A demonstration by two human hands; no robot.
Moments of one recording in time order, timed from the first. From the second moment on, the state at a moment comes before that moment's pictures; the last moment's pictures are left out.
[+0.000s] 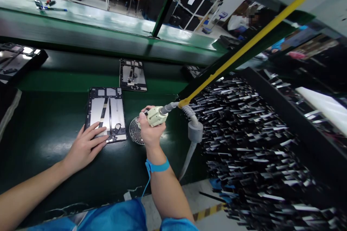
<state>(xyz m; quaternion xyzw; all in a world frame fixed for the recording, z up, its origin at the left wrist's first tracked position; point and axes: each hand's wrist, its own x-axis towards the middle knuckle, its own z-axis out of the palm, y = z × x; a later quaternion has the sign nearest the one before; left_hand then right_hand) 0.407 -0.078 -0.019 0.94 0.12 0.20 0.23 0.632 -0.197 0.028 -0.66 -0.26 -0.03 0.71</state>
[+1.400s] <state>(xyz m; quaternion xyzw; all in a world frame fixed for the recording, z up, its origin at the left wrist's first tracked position) 0.414 -0.076 -0.021 0.93 0.12 0.20 0.28 0.547 -0.168 0.038 -0.53 -0.38 0.19 0.74</state>
